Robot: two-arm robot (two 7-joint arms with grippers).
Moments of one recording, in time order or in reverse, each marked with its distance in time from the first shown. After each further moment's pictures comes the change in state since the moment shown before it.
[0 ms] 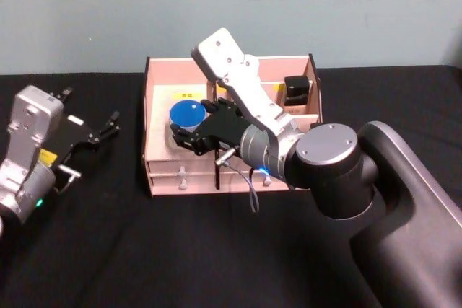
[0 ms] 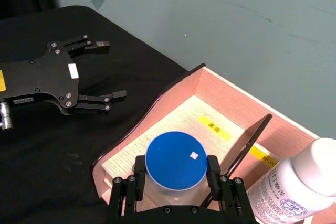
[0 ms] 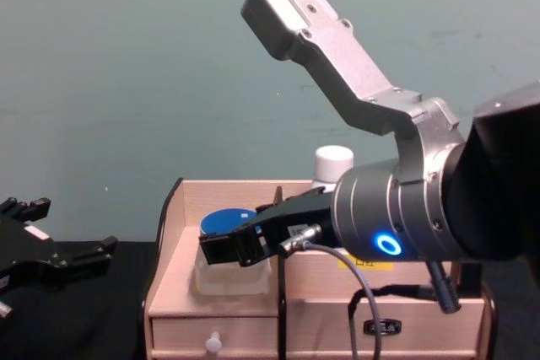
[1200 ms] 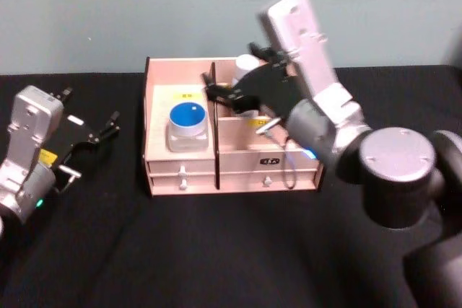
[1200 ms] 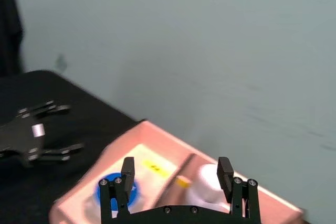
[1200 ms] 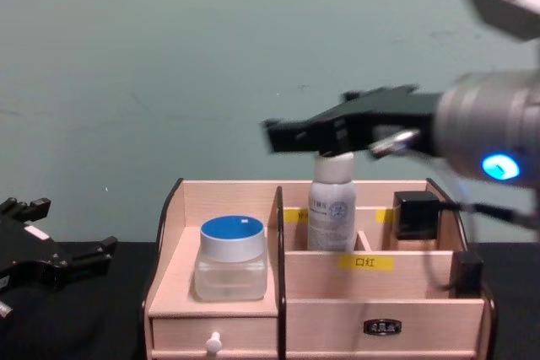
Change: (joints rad) left arm 0.000 0.000 0.000 0.000 0.000 0.000 0.000; right arm -0.128 0.030 0.123 -0.221 0.000 -0.156 -0.067
